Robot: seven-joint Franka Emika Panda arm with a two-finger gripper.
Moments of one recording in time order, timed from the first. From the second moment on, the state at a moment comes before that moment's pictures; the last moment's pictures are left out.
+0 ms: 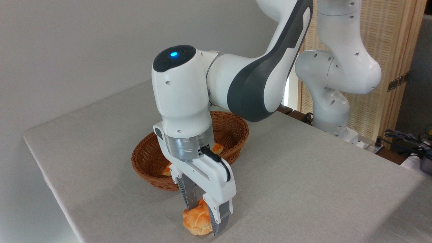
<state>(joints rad) 0.16 0.13 -0.02 -1.96 -0.01 2.11 0.92</state>
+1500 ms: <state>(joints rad) 0.20 -0.03 -0.09 -1.74 -0.23 1.57 0.94</state>
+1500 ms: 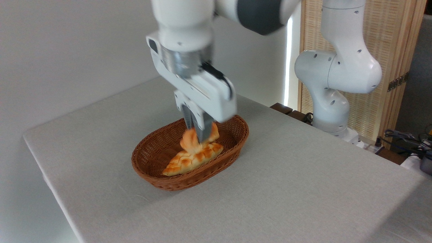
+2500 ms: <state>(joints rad) 0.16 -0.09 -0.44 -2.05 -0.17 1.64 1.05</state>
